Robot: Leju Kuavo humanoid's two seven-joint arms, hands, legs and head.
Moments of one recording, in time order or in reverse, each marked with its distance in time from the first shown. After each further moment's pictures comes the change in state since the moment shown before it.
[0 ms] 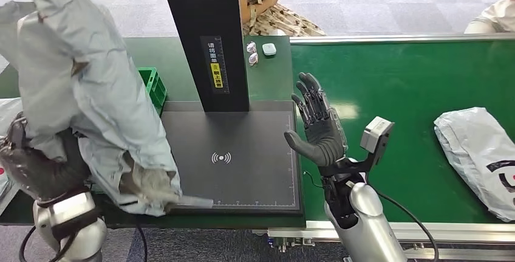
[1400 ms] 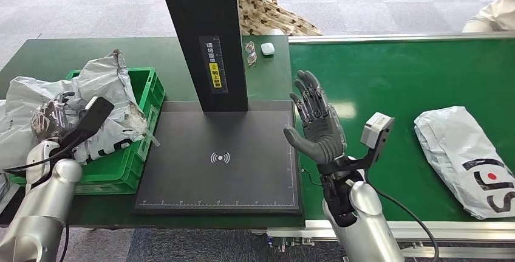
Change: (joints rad) left arm -0.442 0.237 0.186 1.003 -0.287 -0.278 0.397; right arm 0.002 0.039 -0.034 -0.006 0.000 0.025 0.041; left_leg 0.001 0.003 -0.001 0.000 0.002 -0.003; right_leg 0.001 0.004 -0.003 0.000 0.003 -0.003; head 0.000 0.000
